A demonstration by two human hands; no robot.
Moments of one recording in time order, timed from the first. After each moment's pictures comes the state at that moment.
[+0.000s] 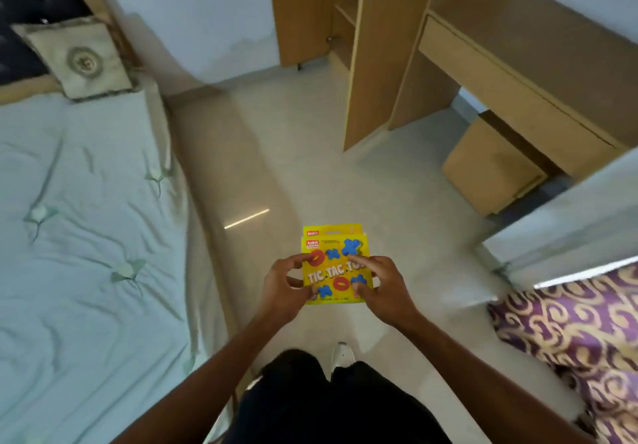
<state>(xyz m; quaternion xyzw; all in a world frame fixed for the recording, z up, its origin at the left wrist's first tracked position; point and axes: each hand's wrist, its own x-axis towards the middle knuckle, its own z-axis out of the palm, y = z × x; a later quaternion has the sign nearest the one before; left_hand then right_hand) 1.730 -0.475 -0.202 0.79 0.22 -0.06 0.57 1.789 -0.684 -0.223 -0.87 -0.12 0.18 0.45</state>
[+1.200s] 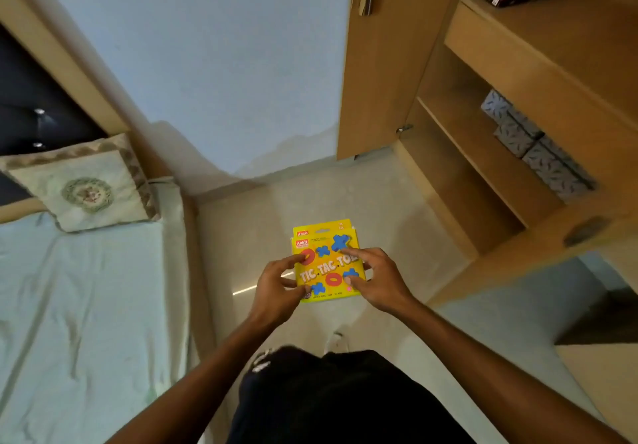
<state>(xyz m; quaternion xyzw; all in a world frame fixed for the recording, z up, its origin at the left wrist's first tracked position) 2.453 0.032 -0.202 0.80 0.25 -0.01 0.55 2.562 -0.166 -0.216 -0.85 -0.18 0.22 0.44</state>
